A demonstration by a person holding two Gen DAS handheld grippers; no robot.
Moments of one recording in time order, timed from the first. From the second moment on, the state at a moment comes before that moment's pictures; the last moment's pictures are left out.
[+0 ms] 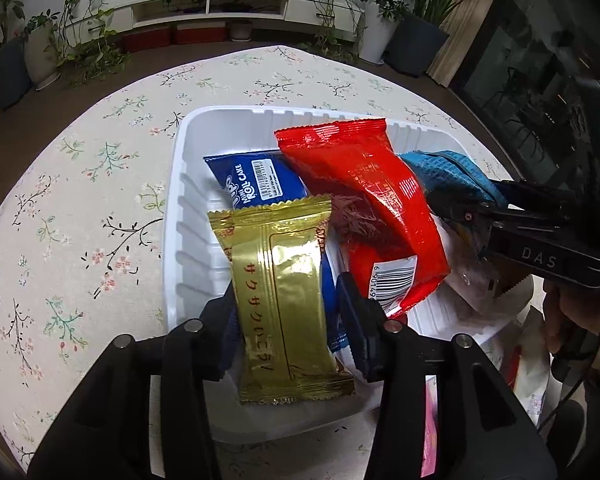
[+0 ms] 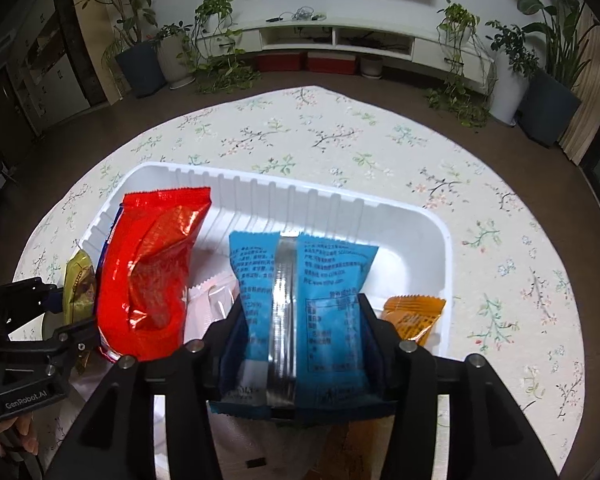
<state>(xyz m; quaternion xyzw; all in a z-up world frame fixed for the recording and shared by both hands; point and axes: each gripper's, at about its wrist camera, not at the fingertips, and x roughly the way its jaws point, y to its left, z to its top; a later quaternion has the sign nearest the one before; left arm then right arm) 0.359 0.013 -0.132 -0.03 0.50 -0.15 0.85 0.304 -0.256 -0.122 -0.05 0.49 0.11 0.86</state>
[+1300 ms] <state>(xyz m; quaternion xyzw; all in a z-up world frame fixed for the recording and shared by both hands) 0.152 0.034 -0.107 -0.06 0.47 -0.15 0.87 0.078 -0.325 -0.111 0.23 0.47 0.09 0.85</state>
